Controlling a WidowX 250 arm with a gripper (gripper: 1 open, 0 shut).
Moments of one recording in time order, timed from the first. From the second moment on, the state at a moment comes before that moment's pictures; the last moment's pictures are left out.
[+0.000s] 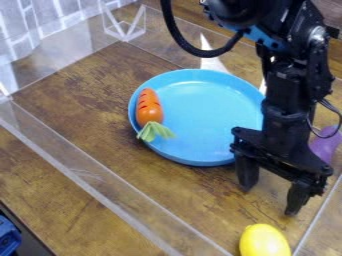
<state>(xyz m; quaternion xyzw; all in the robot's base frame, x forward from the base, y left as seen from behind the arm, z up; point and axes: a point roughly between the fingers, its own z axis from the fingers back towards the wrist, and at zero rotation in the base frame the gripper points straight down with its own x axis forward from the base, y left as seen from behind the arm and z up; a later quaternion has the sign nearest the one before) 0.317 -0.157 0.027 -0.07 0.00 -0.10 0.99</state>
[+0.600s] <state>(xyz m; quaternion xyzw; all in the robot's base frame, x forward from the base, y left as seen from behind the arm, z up) 0.317 -0.150 0.024 -0.05 -0.01 -0.06 1.00</state>
